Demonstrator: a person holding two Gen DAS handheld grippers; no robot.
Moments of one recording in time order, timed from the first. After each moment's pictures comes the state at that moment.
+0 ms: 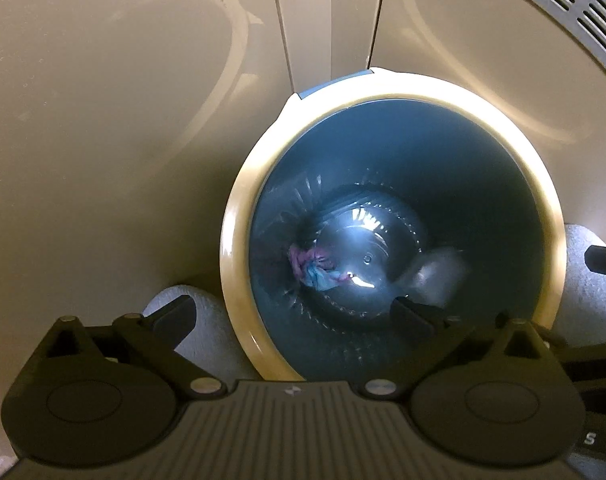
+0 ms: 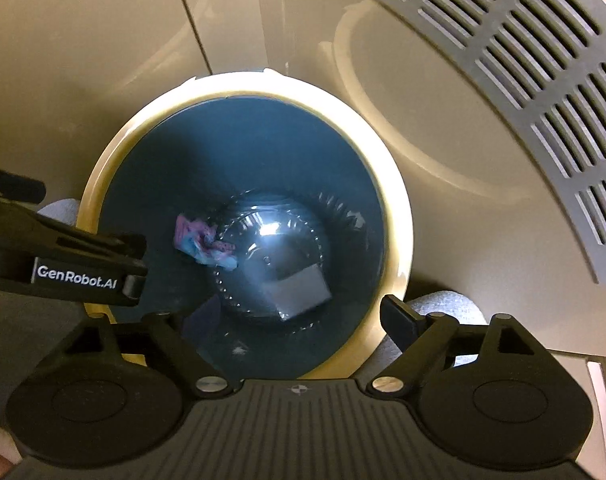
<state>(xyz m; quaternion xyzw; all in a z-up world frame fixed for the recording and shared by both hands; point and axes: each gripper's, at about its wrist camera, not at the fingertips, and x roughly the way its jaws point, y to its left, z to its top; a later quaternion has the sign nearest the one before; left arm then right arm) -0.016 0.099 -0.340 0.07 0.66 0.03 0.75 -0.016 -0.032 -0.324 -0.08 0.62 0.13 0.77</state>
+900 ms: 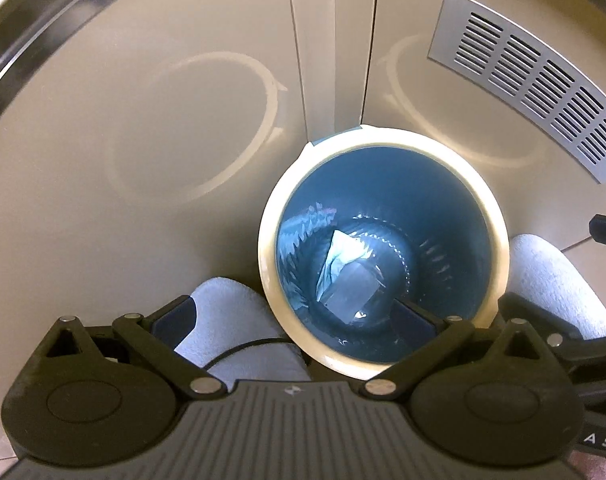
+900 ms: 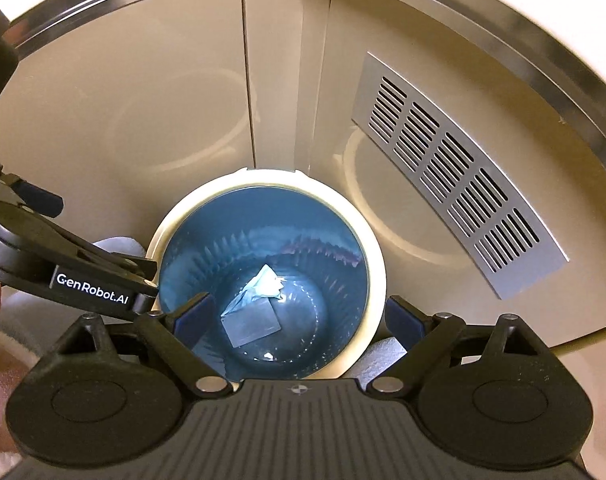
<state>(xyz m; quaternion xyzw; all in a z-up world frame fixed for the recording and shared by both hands) -0.093 0.102 -0.258 0.07 0.59 0.04 0.81 -0.099 -0.045 -0.226 -0.10 0.49 0.17 0.85</state>
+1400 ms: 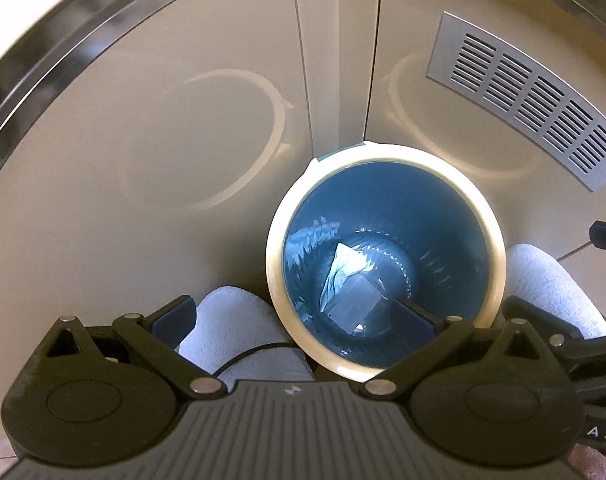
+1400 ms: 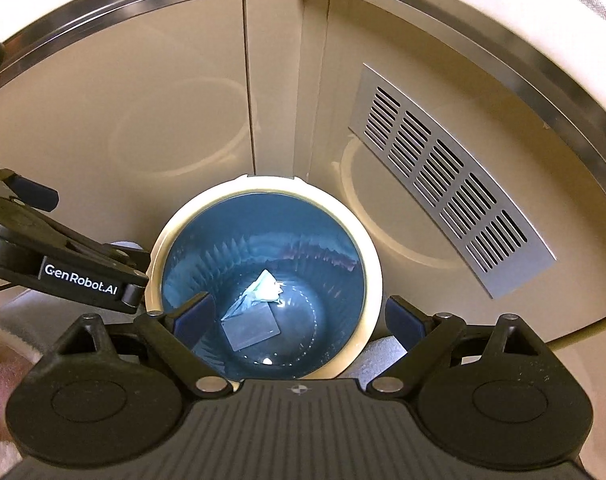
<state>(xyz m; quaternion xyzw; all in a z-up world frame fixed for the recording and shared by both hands) -0.108 0.107 -0.243 0.07 0.57 0.04 0.82 -0.104 -0.047 -0.224 -0.10 0.48 0.17 0.86</state>
